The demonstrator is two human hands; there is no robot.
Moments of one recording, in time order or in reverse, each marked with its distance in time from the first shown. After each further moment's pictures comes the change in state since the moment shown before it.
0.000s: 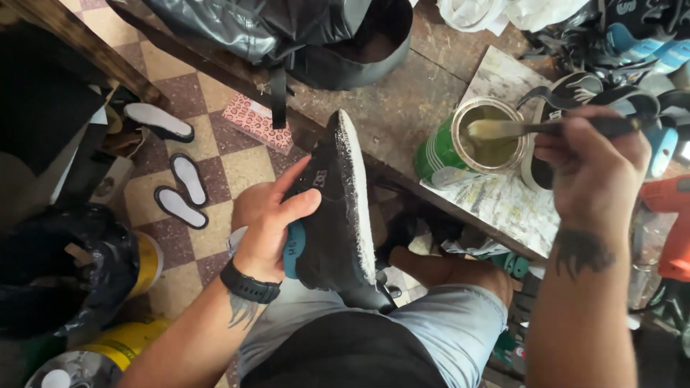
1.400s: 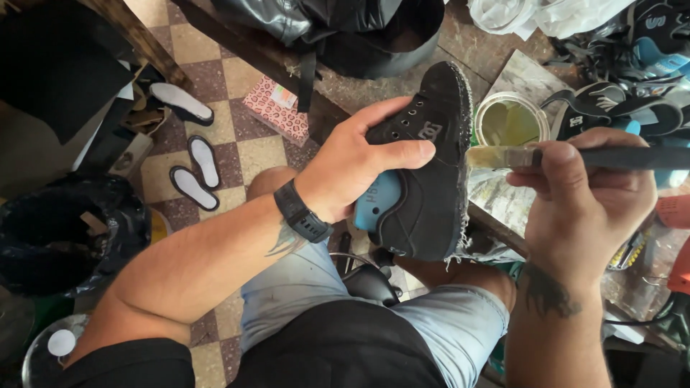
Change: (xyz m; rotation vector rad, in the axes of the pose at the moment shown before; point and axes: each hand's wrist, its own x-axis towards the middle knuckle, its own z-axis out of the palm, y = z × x) left_hand -0.006 0.033 0.095 0.480 -0.102 0.132; right_hand -0.079 -0.037 0.032 0.381 -0.001 -0.221
